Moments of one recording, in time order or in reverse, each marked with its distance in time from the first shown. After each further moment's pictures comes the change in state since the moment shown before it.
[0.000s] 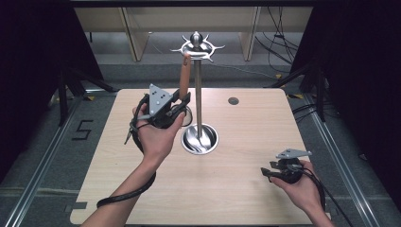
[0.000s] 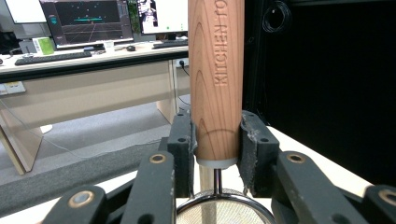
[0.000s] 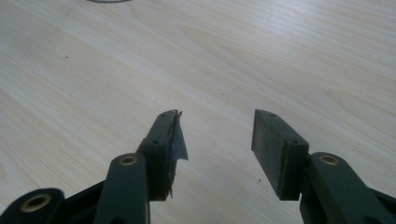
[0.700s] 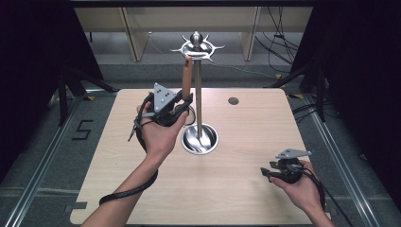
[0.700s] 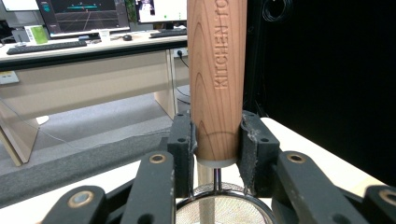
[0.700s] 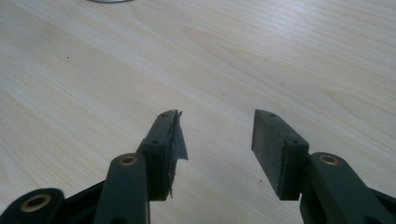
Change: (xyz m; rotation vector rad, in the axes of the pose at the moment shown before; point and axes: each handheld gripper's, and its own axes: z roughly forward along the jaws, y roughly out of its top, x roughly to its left) left arm -0.001 -0.005 0.012 0.051 -0.017 -0.023; right arm 0.000 0.000 0.000 -0.003 -0.001 -0.012
